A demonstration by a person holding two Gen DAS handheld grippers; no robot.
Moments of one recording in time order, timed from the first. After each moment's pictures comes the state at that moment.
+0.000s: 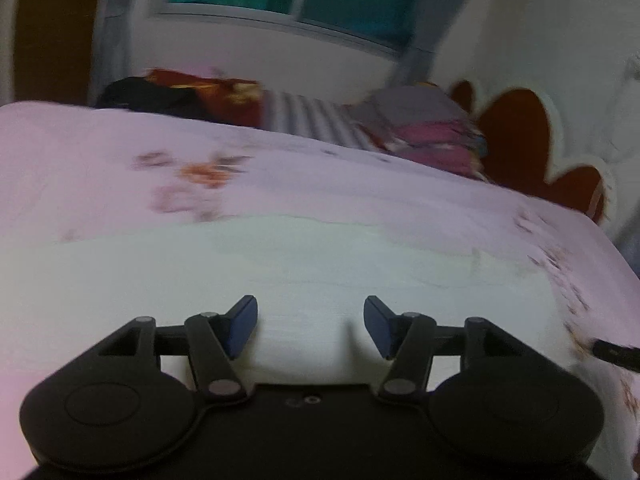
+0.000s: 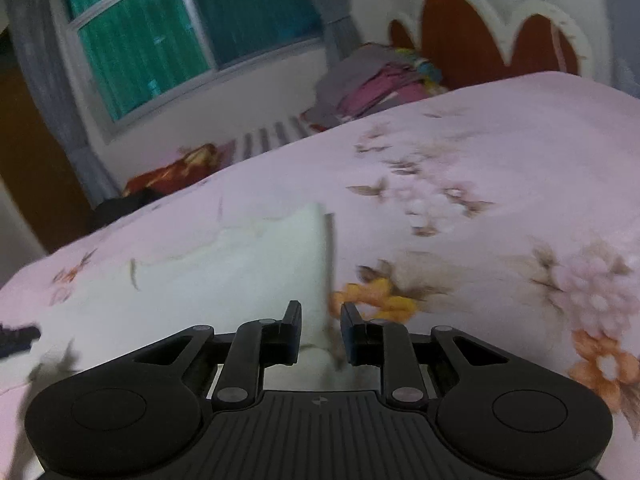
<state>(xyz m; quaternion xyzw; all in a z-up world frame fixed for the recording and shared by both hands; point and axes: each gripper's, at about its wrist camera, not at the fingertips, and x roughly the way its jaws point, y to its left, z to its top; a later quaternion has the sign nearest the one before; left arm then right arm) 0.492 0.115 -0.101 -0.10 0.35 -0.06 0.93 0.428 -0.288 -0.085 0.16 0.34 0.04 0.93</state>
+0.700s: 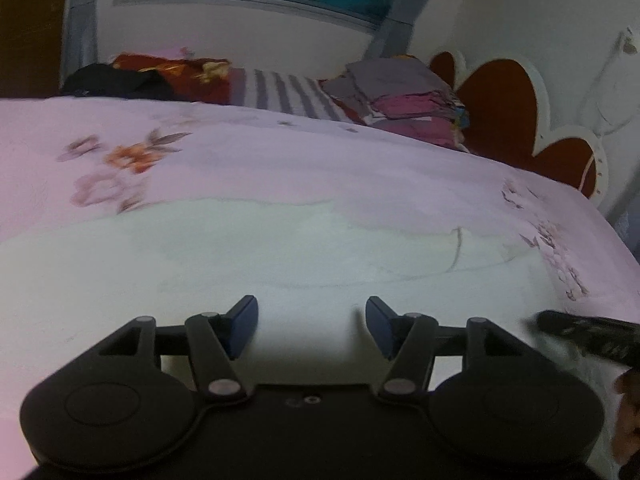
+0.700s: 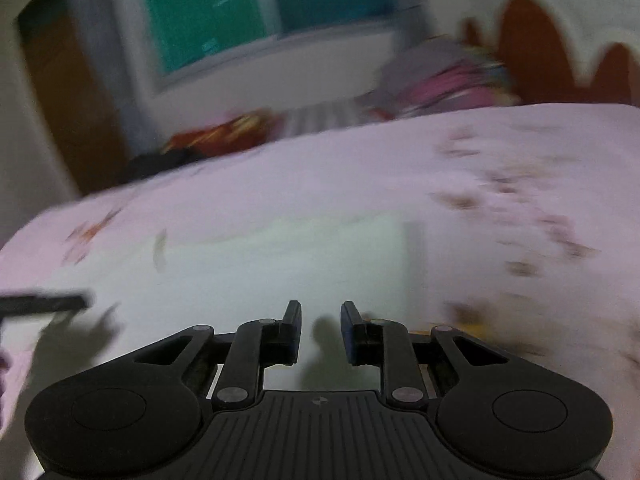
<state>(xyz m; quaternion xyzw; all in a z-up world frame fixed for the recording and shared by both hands) 0.535 0.074 -0.121 -0.09 0.37 -0.08 0.92 0.494 -0.239 -0.101 0.09 0.36 0.14 0.92</state>
